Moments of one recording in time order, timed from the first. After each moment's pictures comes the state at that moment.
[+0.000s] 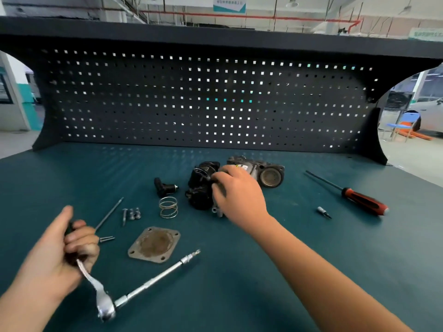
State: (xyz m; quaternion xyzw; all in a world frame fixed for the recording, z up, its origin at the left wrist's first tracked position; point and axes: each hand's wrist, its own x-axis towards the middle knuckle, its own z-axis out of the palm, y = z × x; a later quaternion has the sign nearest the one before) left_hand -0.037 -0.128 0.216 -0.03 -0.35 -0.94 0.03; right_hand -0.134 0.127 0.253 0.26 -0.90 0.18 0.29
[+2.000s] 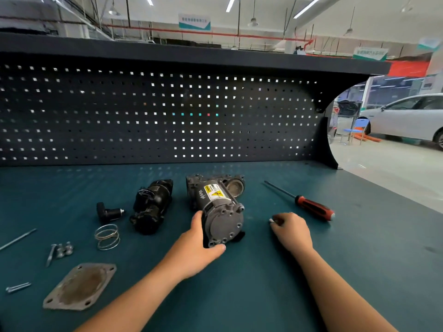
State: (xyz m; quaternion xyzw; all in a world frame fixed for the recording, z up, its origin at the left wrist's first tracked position) left_hand -0.135 0.093 0.207 -0.08 -0.92 -0.39 -0.01; right_hand -0.192 0.323 0.185 -0.09 -0.94 0.28 0.18
